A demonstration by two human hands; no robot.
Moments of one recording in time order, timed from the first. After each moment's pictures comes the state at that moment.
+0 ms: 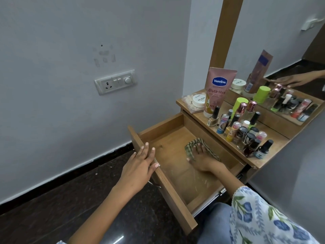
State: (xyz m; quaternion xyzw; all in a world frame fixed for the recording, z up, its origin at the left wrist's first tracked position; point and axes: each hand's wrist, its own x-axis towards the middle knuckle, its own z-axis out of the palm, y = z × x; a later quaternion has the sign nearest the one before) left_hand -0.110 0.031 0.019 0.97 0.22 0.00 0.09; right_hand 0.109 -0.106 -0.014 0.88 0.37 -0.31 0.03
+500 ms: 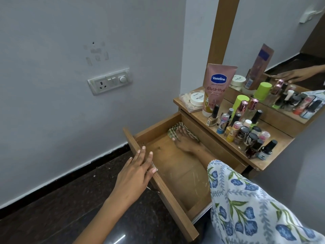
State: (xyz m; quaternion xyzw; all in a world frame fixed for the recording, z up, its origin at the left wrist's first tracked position) left_hand -0.115 0.029 0.013 0.97 0.21 0.03 0.09; right_hand 0.145 -0.029 -0.033 0.87 0.42 -0.25 -0.10
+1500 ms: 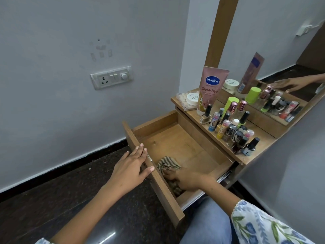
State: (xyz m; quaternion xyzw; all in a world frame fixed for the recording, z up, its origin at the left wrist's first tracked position) left_hand -0.124 0.012 0.026 0.97 0.22 -0.01 0.10; right_hand 0.048 -0.132 -0.013 0.73 0.61 -0.31 0.05
